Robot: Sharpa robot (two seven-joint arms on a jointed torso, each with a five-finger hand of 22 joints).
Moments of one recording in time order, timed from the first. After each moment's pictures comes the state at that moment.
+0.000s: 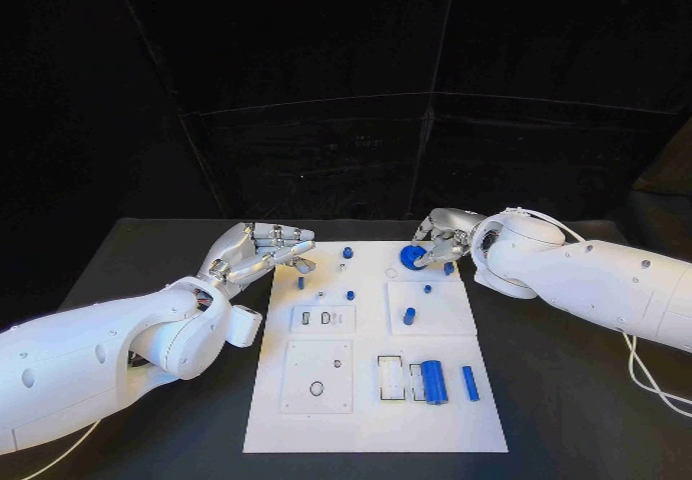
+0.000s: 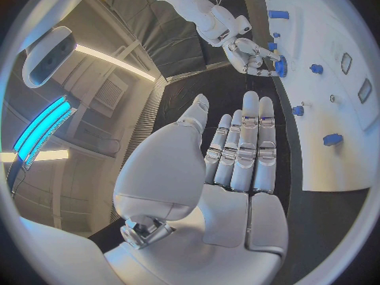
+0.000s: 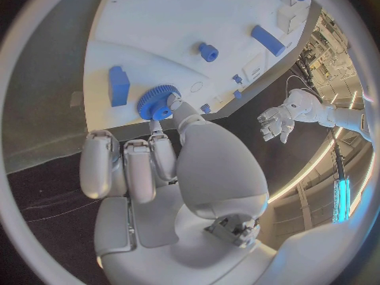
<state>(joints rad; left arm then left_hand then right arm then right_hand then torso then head) 1.22 -0.93 -0.10 1.62 -0.18 -0.33 0.55 1.36 0.00 0.03 0.07 0.05 0.96 0.22 0.10 0.07 1.05 0.16 0.08 0.07 1.18 0.09 0.37 0.32 0.17 0.97 0.20 0.40 0.17 1.32 -0.69 -0.03 1.26 -1.38 -0.14 -0.21 1.34 -0.02 0.11 -0.06 0.19 0.84 0.17 0.21 0.07 1.40 0.08 1.39 1.31 1.47 0.00 1.48 1.31 0.07 1.37 0.11 1.47 1.26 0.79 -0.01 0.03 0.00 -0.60</state>
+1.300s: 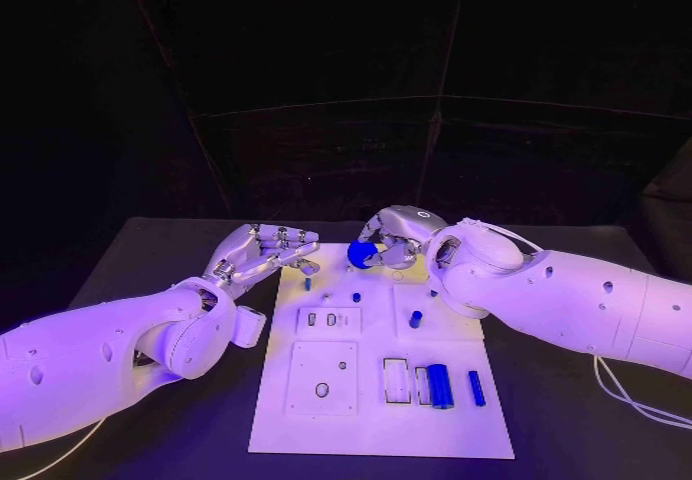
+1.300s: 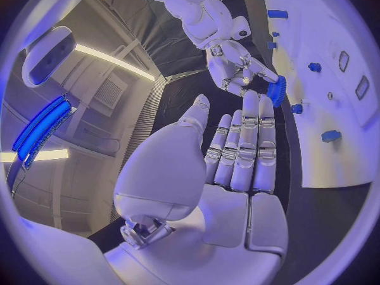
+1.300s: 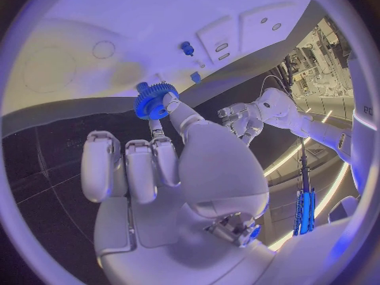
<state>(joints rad) 1.22 -0.94 -0.10 1.62 -0.18 -0.33 0.55 1.36 0.00 0.03 0.07 0.05 0.96 0.22 0.10 0.07 1.05 0.16 0.08 0.07 1.18 0.09 0.37 0.32 0.17 0.97 0.20 0.40 0.17 1.31 -0.59 -0.03 1.40 -1.52 -0.33 -0.19 1.31 0.03 0.28 -0.14 0.08 0.92 0.17 0.22 0.07 1.44 0.05 1.41 1.31 1.47 -0.02 1.48 1.31 0.07 1.39 0.09 1.48 1.29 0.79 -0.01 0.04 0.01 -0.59</state>
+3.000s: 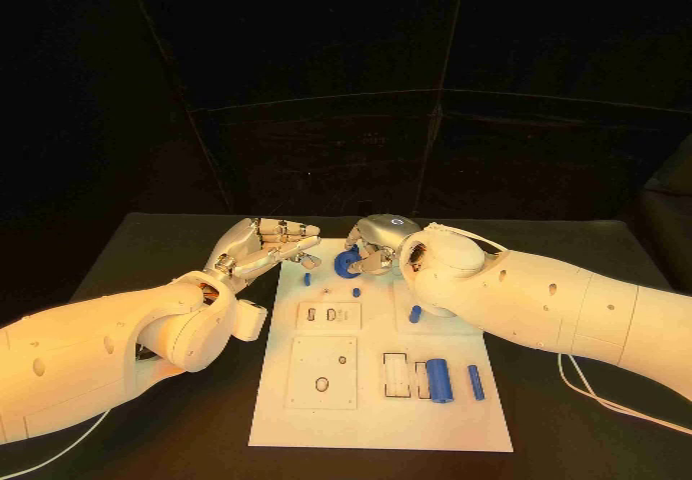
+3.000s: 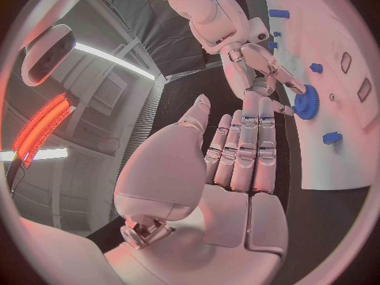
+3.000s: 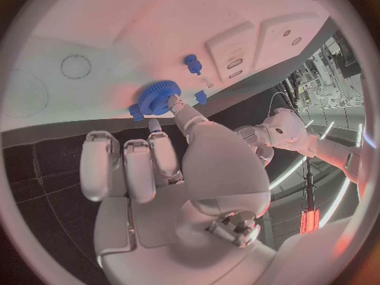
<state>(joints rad) 1.22 -0.94 -0.10 1.62 -0.17 -0.33 0.55 1.37 0.00 0.03 0.07 0.05 0.96 0.22 0.10 0.07 1.05 0.16 0.08 0.07 1.18 0.09 0.37 0.32 0.17 0.97 0.20 0.40 0.17 1.27 -0.44 -0.03 1.25 -1.60 -0.26 -0.22 1.21 -0.03 0.25 -0.11 0.08 0.86 0.18 0.08 0.07 1.38 0.09 1.33 1.26 1.47 0.01 1.48 1.31 0.07 1.39 0.12 1.48 1.29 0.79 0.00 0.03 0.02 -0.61</state>
